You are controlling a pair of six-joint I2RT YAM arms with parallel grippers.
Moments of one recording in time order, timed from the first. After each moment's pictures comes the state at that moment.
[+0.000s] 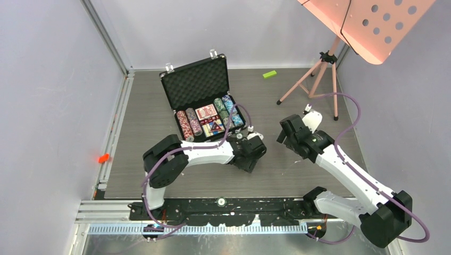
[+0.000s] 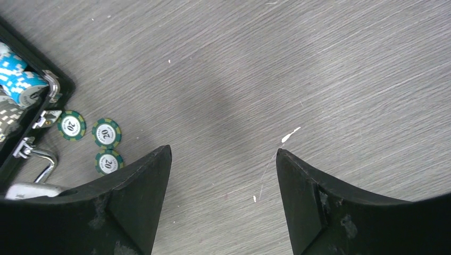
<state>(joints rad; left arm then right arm) -1.13 1.91 1.27 -0.52 -0.23 -0.55 0.54 1.03 0.85 -0.84 0.55 0.91</state>
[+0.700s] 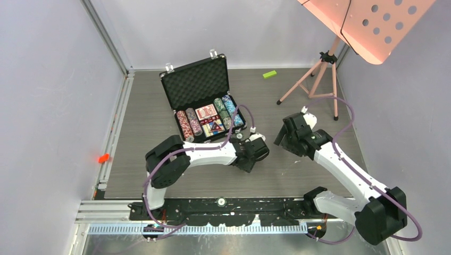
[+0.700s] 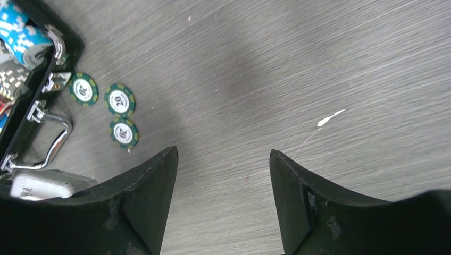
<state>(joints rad) -1.15 1.93 1.31 -0.57 -0.29 -0.56 0.46 1.05 0.81 -0.77 0.33 0.87</state>
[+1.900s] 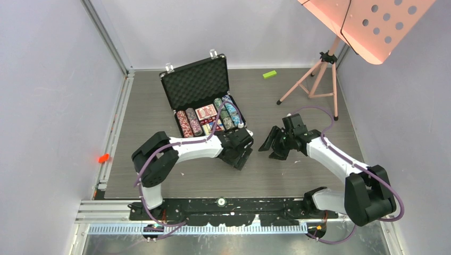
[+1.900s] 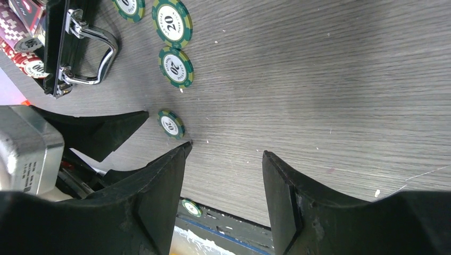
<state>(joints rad) -1.01 1.82 1.17 -0.54 -0.13 -0.41 0.34 1.24 0.68 -0.48 -0.29 0.84</state>
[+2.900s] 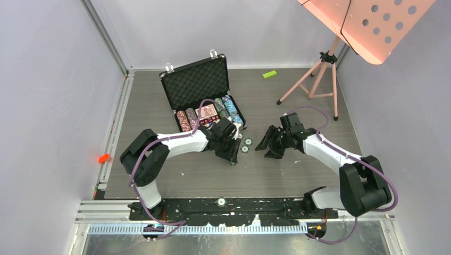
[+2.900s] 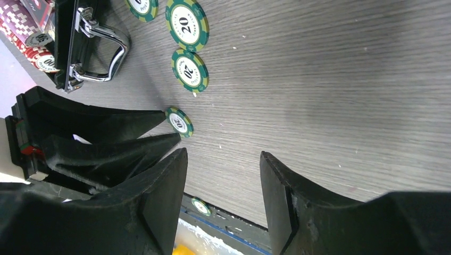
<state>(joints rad) -0.85 1.75 1.03 -0.35 0.16 -0.41 0.34 1.30 0.68 -0.41 -0.35 0.85</state>
